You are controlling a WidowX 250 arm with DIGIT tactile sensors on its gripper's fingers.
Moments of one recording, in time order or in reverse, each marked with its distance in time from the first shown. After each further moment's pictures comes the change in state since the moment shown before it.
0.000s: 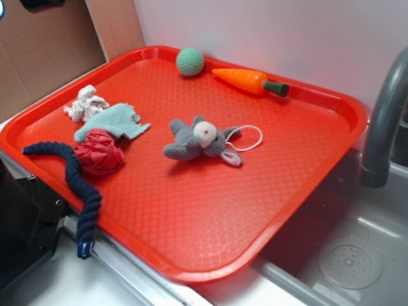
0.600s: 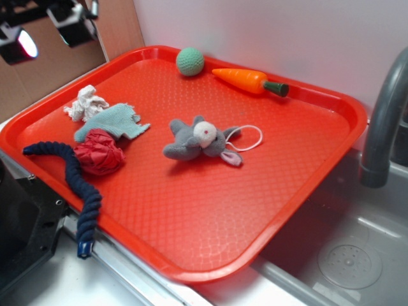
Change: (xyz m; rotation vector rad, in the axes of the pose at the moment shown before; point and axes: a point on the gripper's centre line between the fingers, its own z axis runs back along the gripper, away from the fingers) arm 0.057 0.037 -0.079 0.079 -0.115 0.268
